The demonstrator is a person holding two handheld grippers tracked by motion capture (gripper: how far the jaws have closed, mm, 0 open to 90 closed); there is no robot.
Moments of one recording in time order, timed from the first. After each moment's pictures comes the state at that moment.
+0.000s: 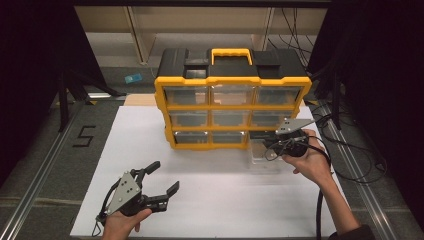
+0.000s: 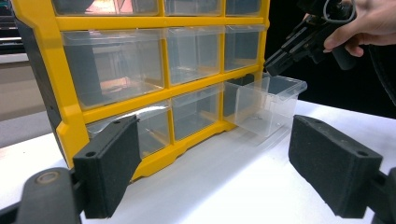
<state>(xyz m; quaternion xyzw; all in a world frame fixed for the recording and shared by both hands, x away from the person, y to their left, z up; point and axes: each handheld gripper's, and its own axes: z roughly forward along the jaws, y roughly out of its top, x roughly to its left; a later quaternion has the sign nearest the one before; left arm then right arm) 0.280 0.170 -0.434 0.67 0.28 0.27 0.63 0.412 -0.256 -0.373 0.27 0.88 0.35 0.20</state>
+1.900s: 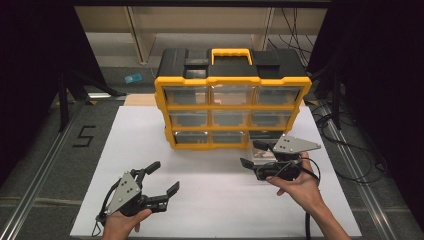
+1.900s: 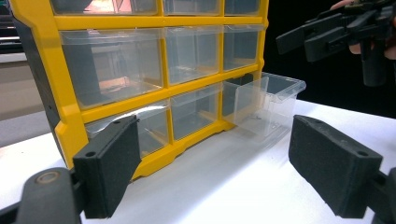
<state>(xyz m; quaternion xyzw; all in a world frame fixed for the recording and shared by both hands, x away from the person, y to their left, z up) 0.280 0.170 -0.434 0.67 0.28 0.27 0.63 0.350 -0.220 -0.373 0.26 0.79 0.53 0.17</state>
